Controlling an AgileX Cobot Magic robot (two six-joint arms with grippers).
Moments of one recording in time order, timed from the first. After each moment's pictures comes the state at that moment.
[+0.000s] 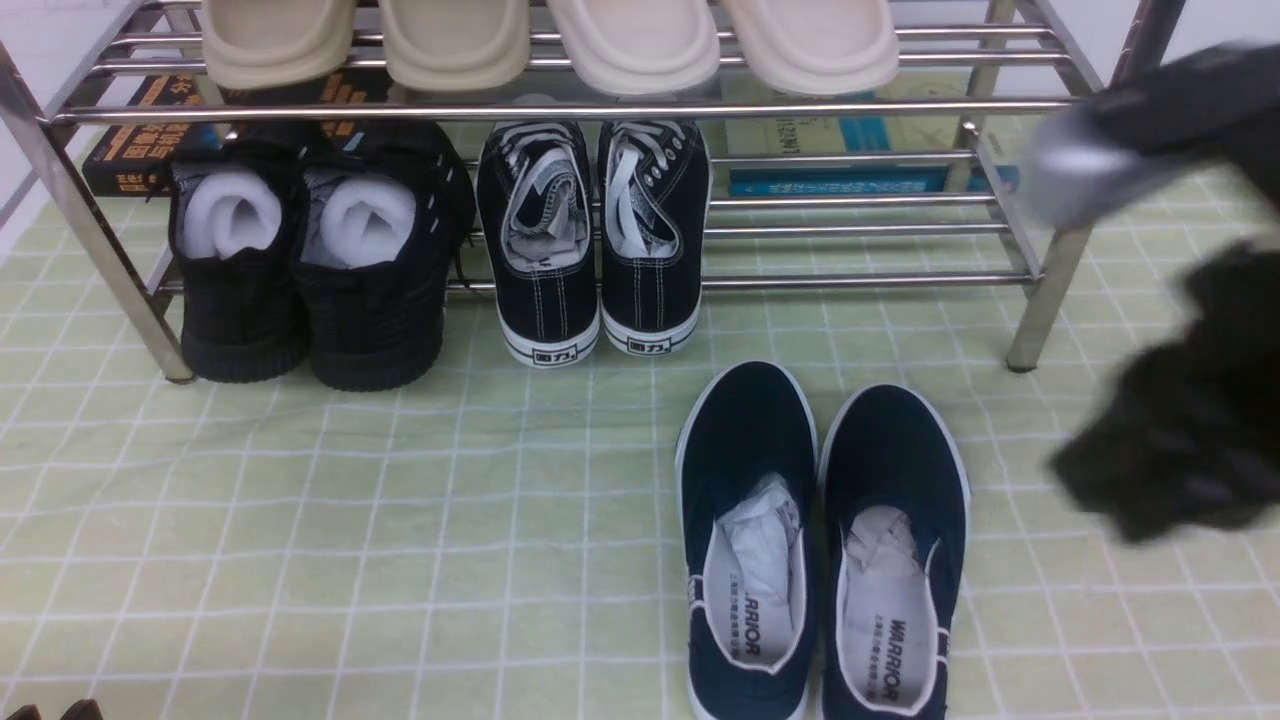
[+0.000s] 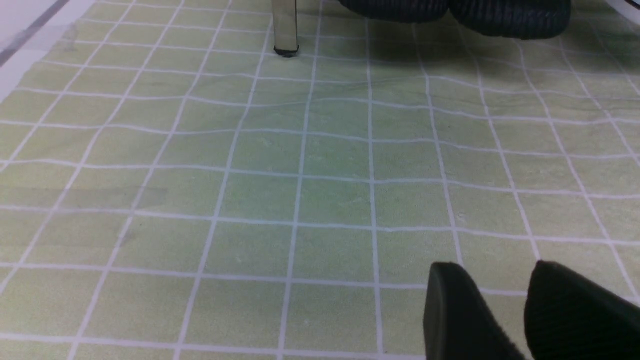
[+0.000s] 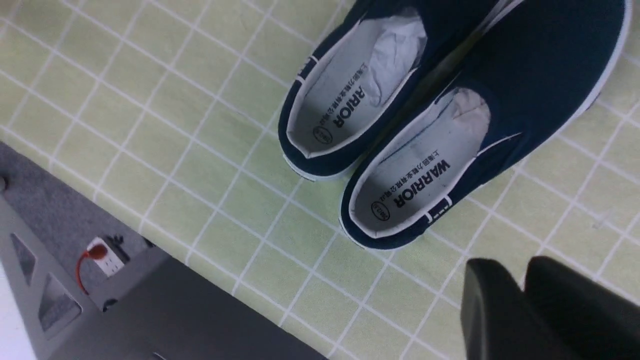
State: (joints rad) right arm 0.78 1.09 -1.25 0.02 1.24 0.24; left arm -0.07 -0.01 0.02 0.16 0.38 -0.21
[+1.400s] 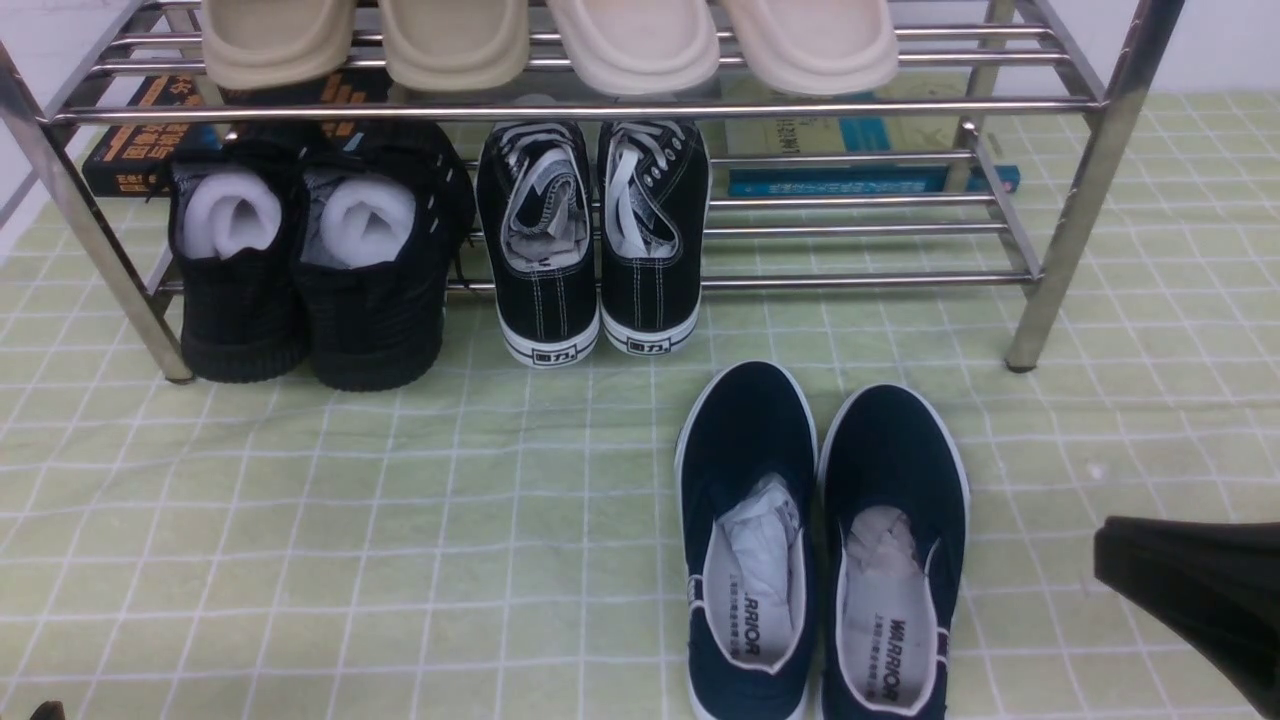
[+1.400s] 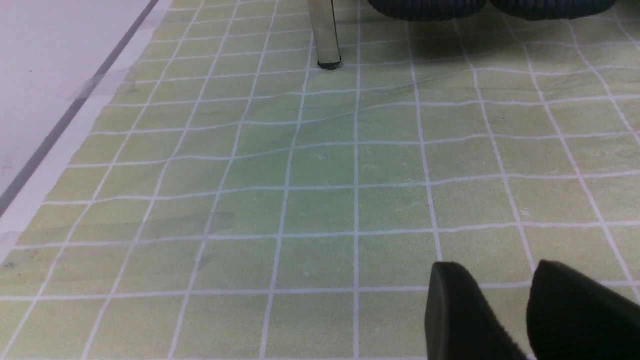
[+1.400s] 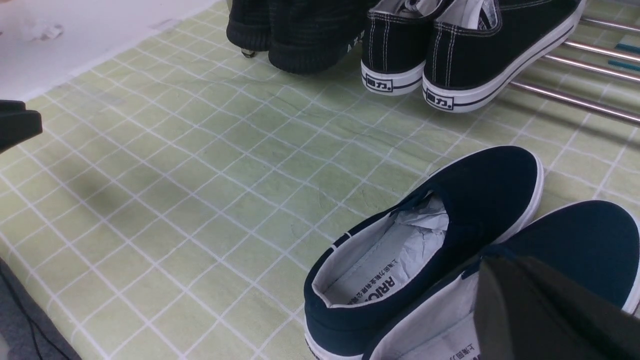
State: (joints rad) right arm 0.78 0.60 -0.46 -0.03 0.25 0.22; left arm -0.07 -0.01 0.02 0.33 0.39 -0.21
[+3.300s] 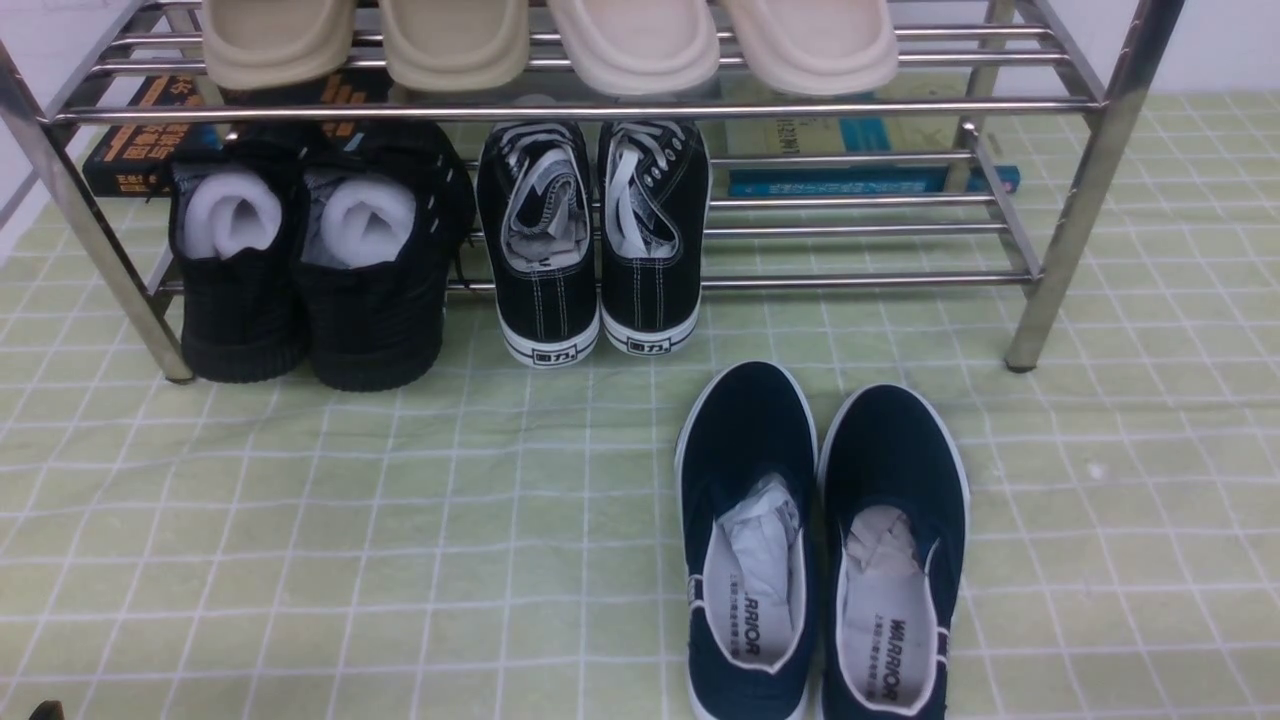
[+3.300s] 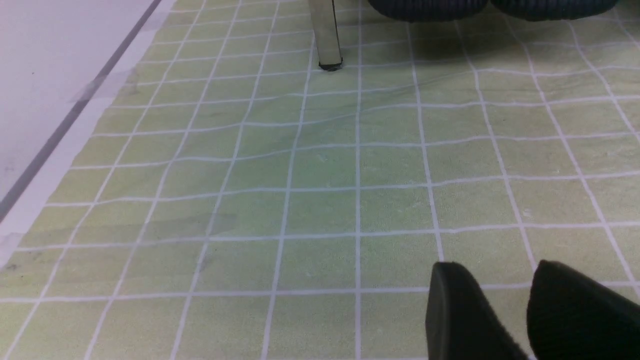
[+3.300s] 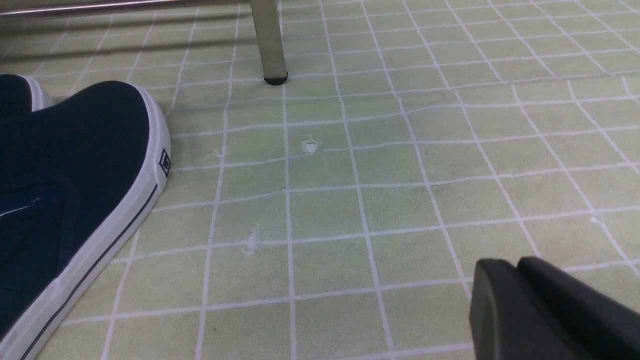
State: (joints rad) right arm -0.07 -0.01 0.01 0.02 0.39 0.09; left arm -0.07 -0.01 0.02 0.34 0.39 -0.21
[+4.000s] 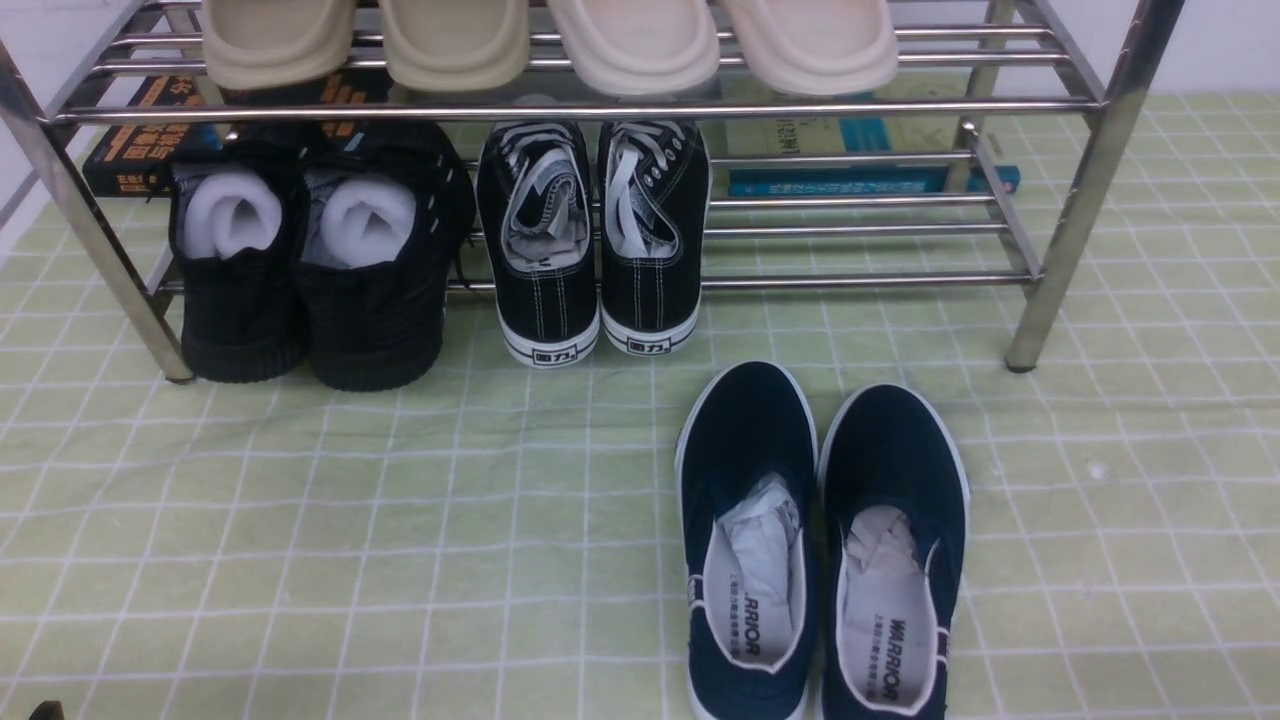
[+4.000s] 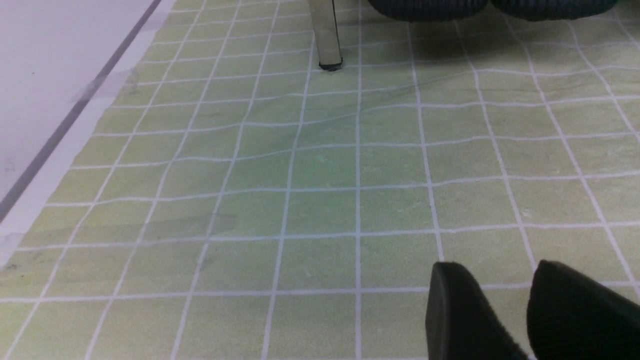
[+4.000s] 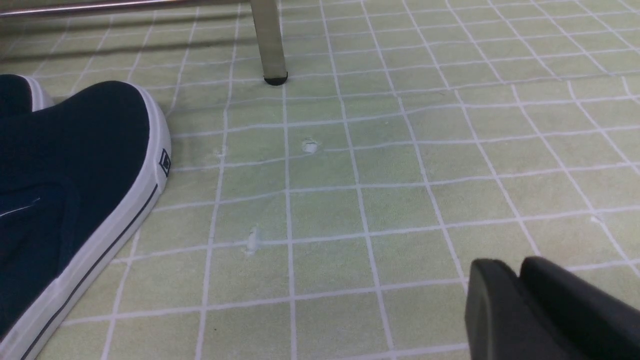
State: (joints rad) right arm -0.07 -0.01 0.01 0.02 0.39 0.09; left arm -0.07 -0.01 0.02 0.34 0.39 -0.21
